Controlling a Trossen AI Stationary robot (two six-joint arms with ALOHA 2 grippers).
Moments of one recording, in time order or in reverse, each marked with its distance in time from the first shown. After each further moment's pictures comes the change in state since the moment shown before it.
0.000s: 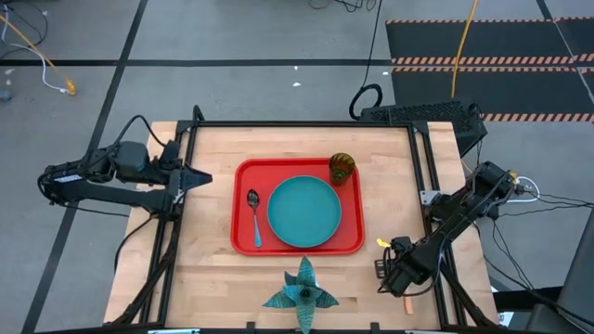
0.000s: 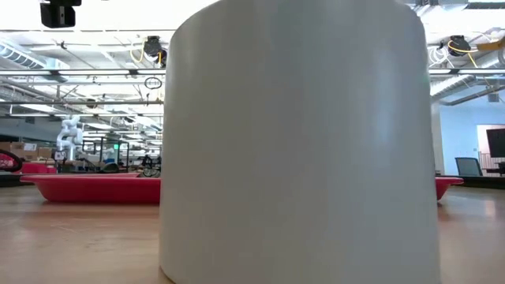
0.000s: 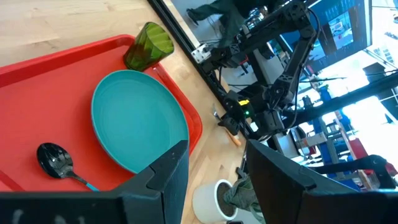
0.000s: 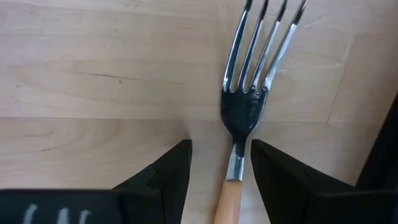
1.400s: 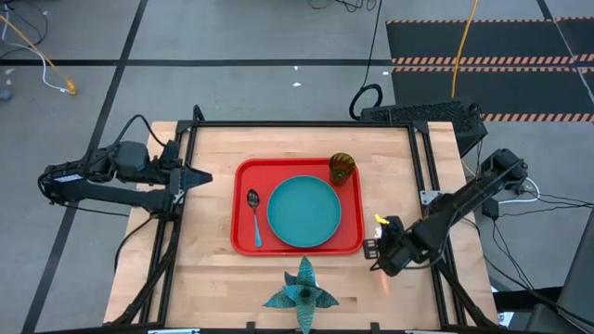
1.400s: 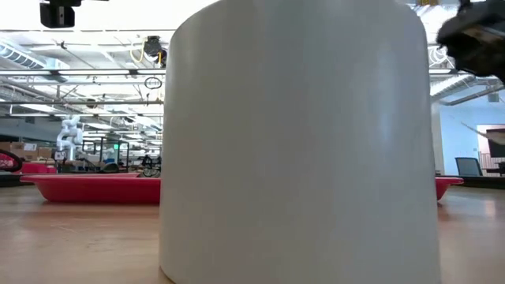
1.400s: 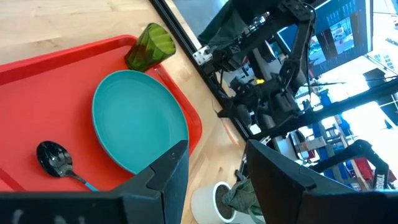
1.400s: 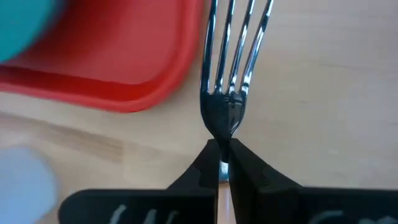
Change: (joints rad) left arm 0.000 0.000 0.000 0.000 -0.010 -0.021; right arm -0.169 -0.280 0.031 -0.074 0.321 -0.232
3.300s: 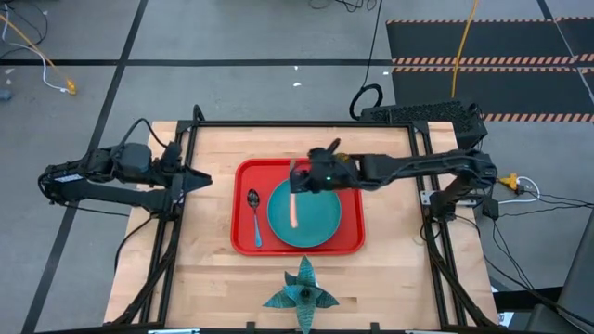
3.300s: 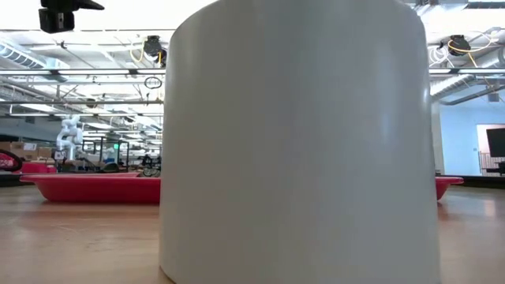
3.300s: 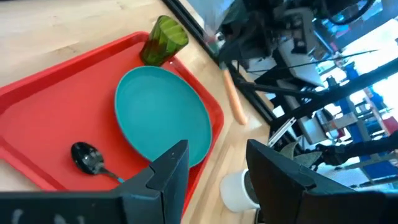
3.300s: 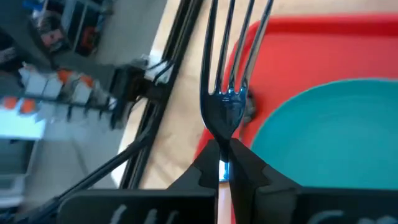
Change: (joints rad) left arm 0.000 0.002 0.000 -0.070 0.000 0.127; right arm -0.648 0.296 0.580 0.464 0.014 -0.884
